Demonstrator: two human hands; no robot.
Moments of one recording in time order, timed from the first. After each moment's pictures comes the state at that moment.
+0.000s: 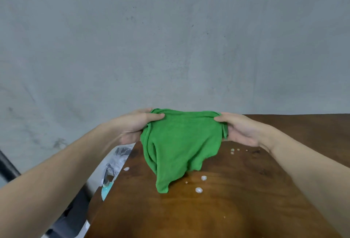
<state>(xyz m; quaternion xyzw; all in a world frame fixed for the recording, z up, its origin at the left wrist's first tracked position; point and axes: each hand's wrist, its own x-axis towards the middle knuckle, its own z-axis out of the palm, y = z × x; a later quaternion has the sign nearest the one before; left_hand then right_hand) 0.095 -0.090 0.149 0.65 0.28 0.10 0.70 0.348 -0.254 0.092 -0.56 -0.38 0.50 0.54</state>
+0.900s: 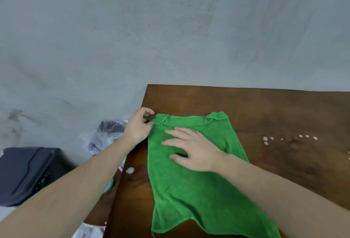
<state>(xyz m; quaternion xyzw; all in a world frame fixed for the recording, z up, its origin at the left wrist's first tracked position) 0.133 0.115 -0.065 0.82 0.37 0.22 0.38 0.260 -0.080 -0.061 -0.70 -0.69 0.11 0.10</state>
